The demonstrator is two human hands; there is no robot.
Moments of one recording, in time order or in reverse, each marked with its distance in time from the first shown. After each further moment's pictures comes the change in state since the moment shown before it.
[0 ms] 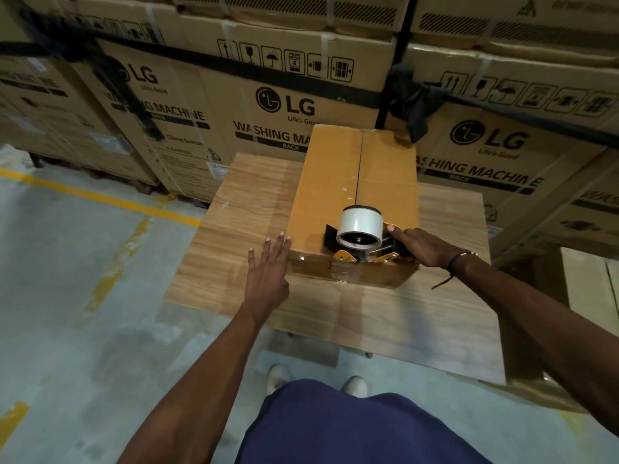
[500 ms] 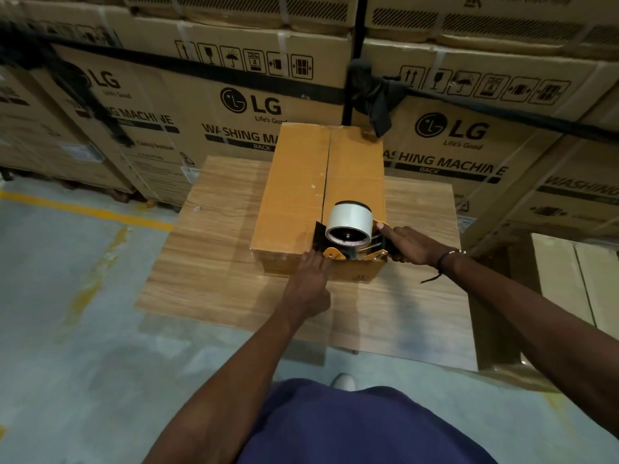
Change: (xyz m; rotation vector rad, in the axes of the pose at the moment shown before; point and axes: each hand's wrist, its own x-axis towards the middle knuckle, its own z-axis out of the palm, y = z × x) left_hand 0.009 0.141 0.021 -0.071 -0.068 0.311; right_hand -0.024 0.047 -0.014 0.081 -0.021 -0.029
